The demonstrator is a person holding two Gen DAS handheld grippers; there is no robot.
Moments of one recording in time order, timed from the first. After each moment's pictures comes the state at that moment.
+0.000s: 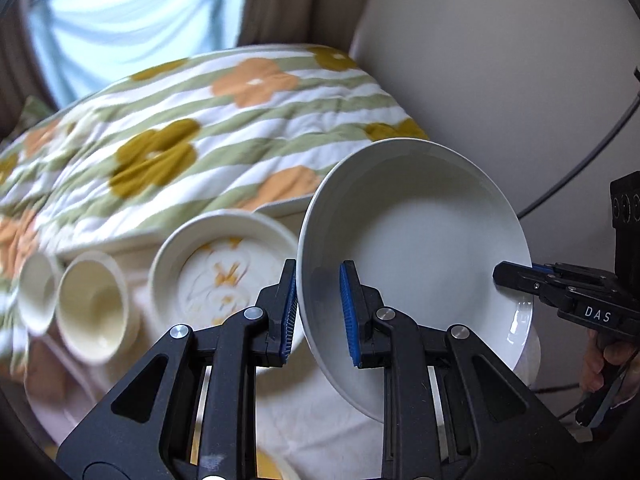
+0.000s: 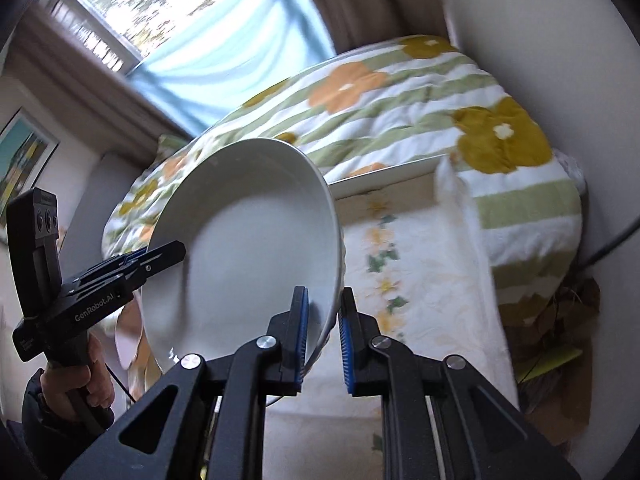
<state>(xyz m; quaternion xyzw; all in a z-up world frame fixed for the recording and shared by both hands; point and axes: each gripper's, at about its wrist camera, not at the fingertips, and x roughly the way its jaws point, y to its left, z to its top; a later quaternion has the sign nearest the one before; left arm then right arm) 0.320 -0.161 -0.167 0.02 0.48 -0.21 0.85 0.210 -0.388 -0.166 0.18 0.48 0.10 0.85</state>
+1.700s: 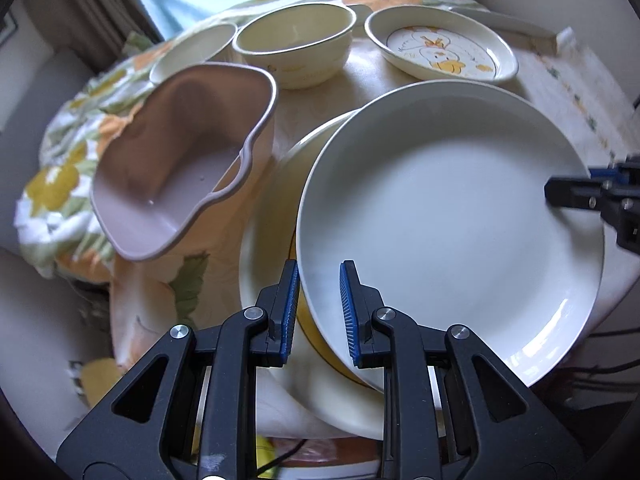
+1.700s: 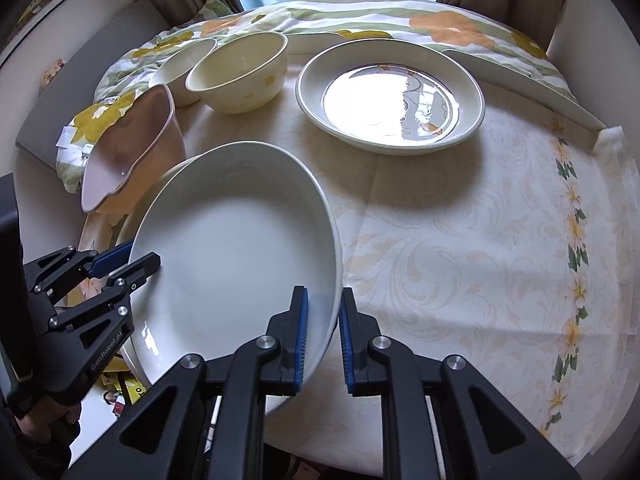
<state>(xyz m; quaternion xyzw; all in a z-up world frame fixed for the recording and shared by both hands) 0.175 0.009 -0.297 0.12 0.53 -0.04 0.84 0.162 -0.155 -0.261 -0.02 0.58 0.13 0.80</state>
